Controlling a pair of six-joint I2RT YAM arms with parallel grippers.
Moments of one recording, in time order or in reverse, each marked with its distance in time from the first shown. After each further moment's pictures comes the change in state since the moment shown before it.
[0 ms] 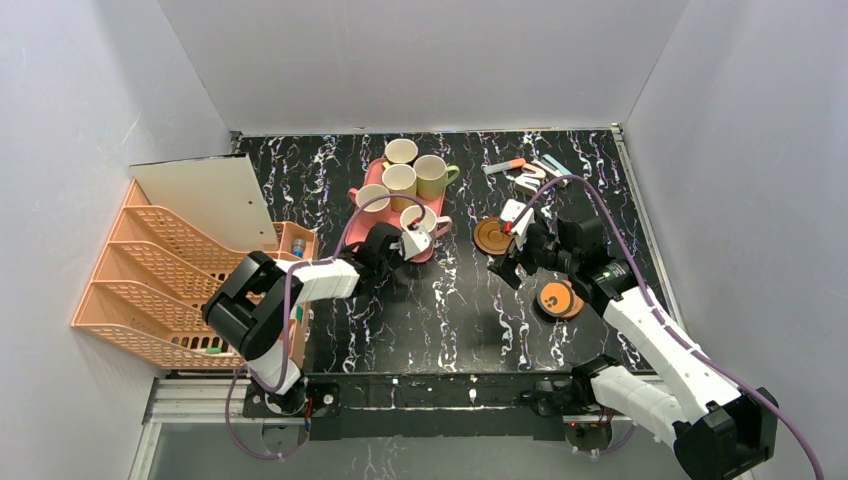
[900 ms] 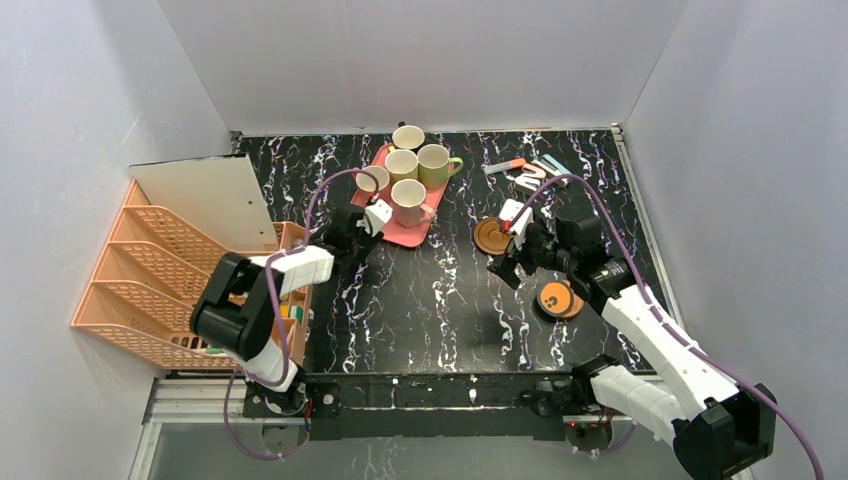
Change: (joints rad) left arm 0.258 0.008 0.047 -0.019 0.036 -0.083; right arm 0.000 0.014 0.000 0.005 0.000 0.002
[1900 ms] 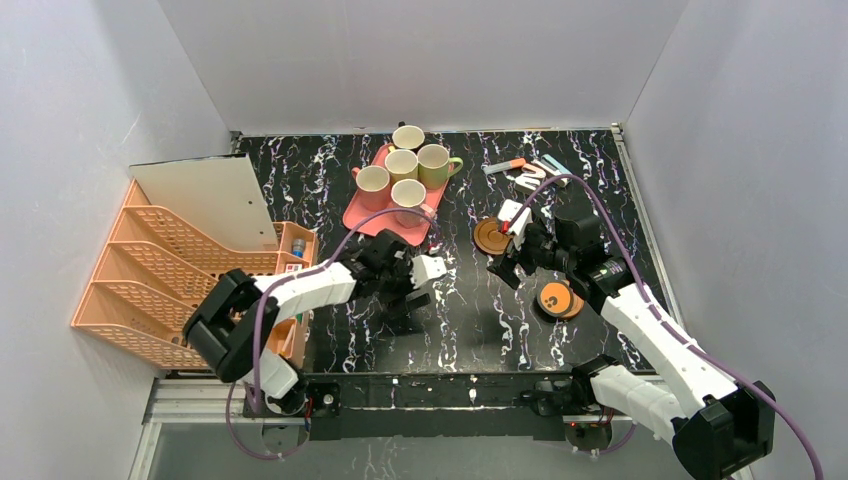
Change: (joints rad) left arm -0.323 -0.180 -0.032 -0.363 0.452 0.070; right arm 0.000 0.010 0.000 -0.002 -0.001 -0.013
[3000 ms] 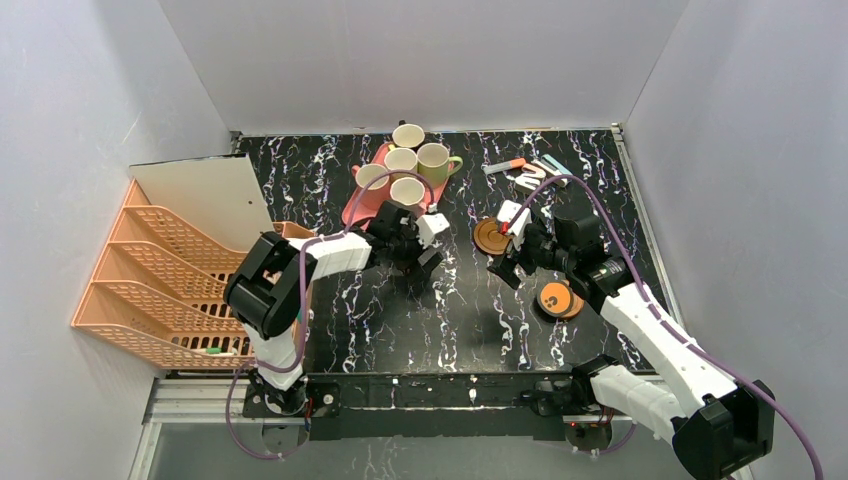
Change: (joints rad) left arm 0.119 0.330 0.249 0.169 0.078 -0.154; right arm 0.000 0.004 0.000 0.000 0.000 -0.018
